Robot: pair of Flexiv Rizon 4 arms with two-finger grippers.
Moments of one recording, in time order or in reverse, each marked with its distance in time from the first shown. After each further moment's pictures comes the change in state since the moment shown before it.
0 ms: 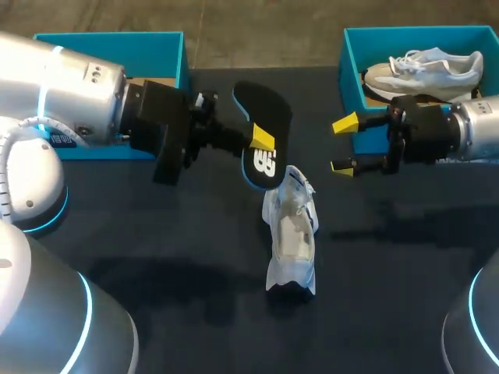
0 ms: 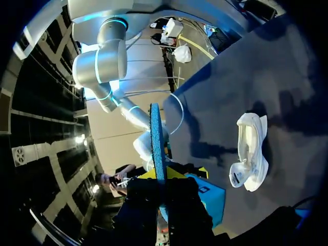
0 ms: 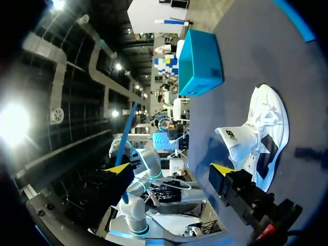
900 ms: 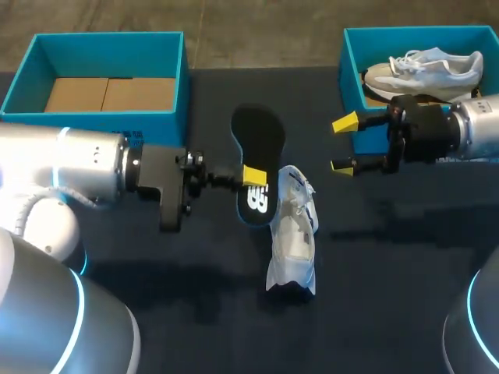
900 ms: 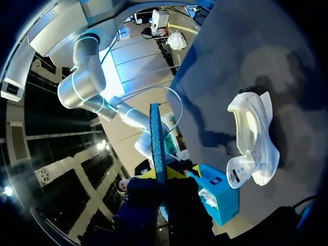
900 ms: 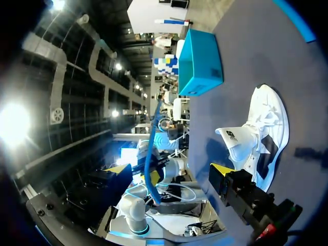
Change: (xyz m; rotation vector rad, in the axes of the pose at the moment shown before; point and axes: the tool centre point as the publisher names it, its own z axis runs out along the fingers) left arm 0.067 -0.009 0.013 -0.092 -0.188 0.196; right arm 0.000 0.001 0.000 0.001 0.000 0.000
